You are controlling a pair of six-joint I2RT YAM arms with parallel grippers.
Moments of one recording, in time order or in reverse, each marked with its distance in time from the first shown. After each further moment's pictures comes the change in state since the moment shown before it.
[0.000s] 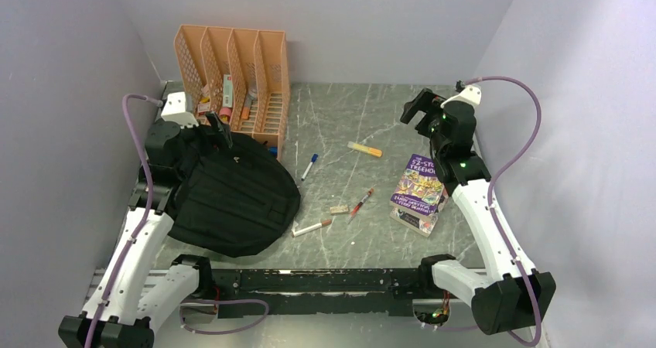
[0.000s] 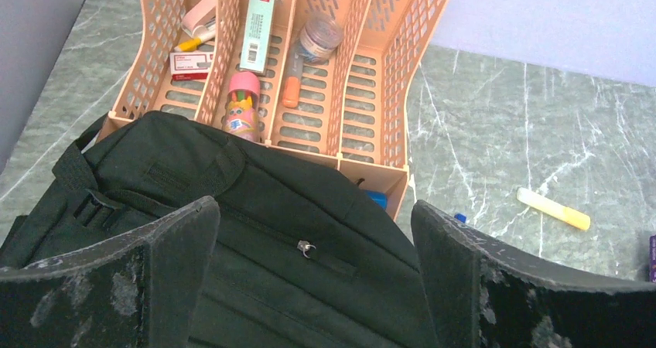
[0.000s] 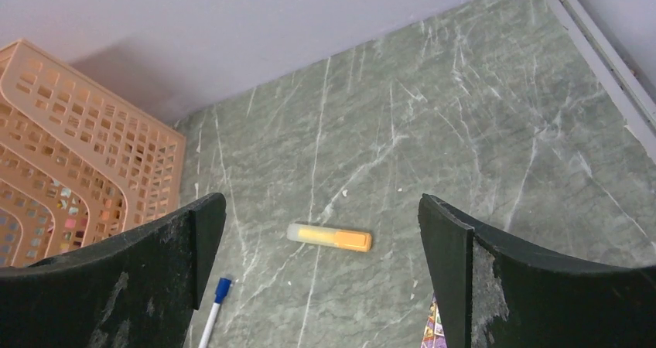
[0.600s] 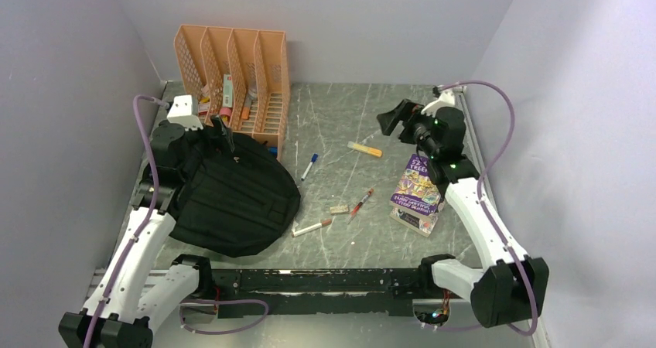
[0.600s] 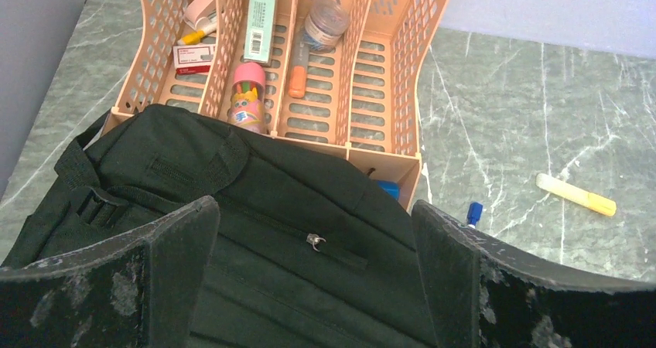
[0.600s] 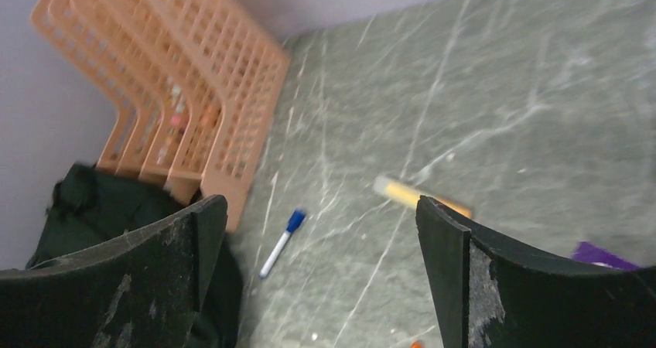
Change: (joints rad) left arm -0.018 0.003 -0.033 0.019 -0.007 0.042; right arm -0.002 0.015 -0.108 0.150 -0.333 0.035
